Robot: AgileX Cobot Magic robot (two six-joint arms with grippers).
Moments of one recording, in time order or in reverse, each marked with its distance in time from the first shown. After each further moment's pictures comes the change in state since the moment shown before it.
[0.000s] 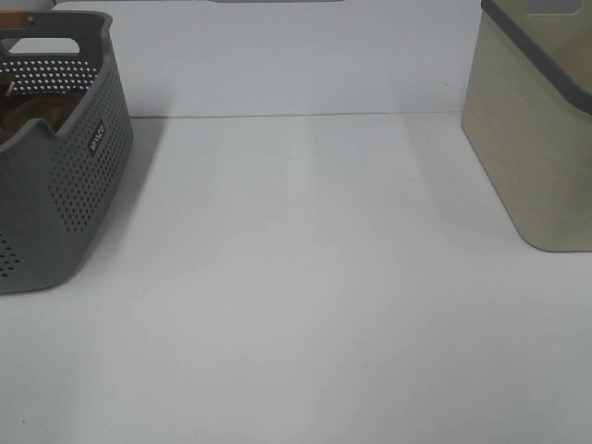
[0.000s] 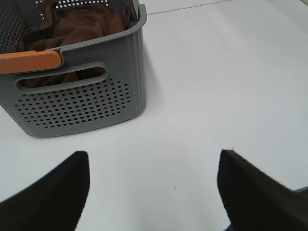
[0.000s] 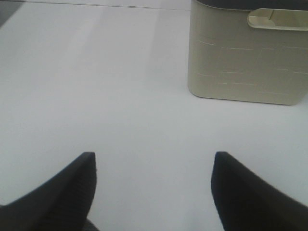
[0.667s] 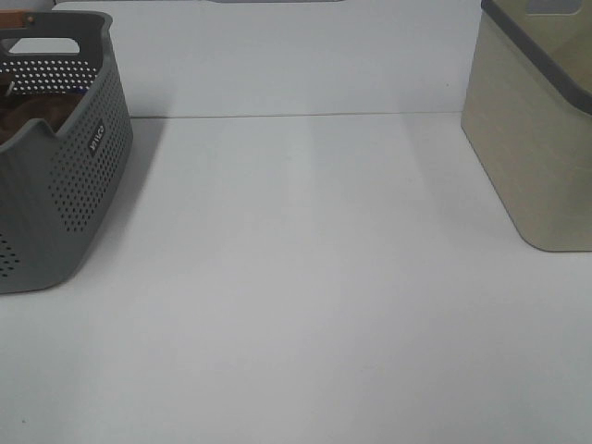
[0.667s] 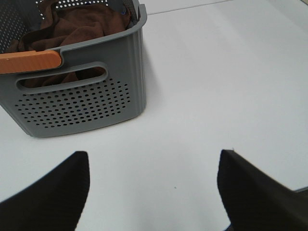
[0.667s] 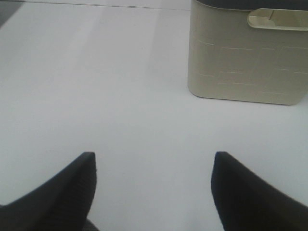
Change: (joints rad) left arm 0.000 0.000 0.000 0.000 0.000 0.000; right arm 0.000 0.000 0.000 0.000 0.000 0.000
